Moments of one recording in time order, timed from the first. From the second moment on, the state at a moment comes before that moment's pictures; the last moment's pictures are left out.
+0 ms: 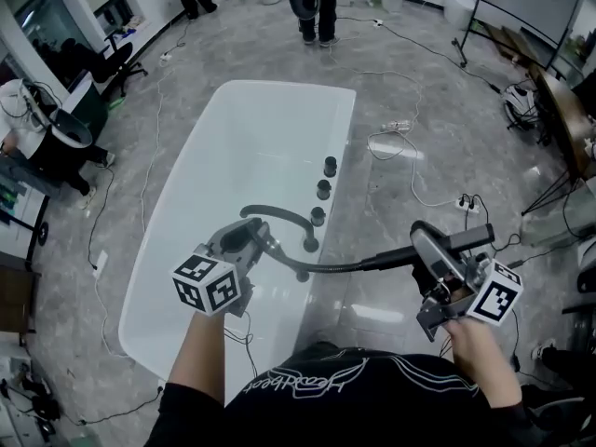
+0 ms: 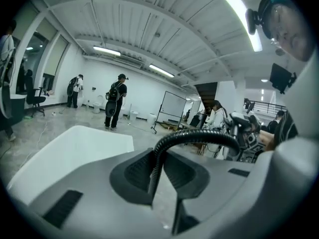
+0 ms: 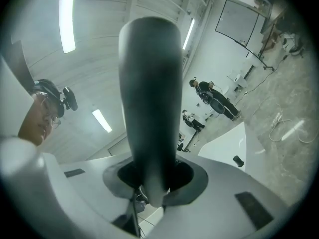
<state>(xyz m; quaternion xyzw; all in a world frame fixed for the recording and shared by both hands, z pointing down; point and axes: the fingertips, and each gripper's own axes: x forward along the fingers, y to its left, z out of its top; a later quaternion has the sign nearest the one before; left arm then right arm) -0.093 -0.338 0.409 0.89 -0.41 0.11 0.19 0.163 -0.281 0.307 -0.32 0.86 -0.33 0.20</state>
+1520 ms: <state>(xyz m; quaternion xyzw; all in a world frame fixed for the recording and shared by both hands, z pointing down) -0.051 -0.248 0.688 0.85 -0.30 0.28 0.34 0.071 -0.292 0.375 -0.29 0.89 -0.34 0.04</state>
